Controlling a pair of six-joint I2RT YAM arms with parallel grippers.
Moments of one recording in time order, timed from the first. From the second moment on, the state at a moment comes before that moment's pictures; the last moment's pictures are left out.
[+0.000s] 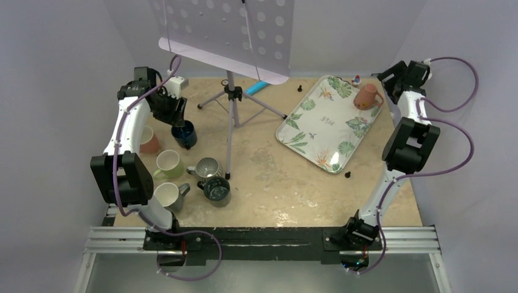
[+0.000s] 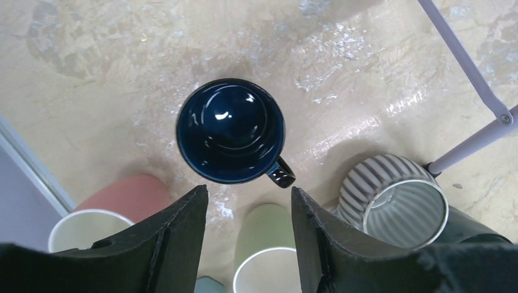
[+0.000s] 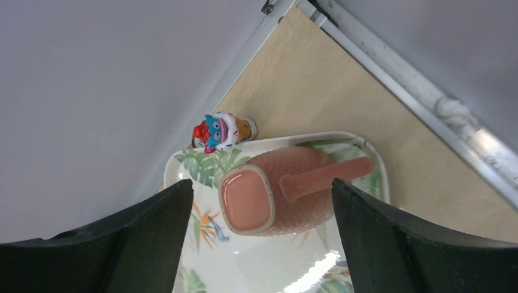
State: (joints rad) left arm 0.12 1.66 1.57 -0.98 0.31 0.46; right arm -0.40 2.12 1.83 -0.23 -0.10 0.62
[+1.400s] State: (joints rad) left arm 0.06 1.66 1.54 -1.06 0.41 0.51; right arm -0.38 2.23 1.62 0.30 -0.28 1.05
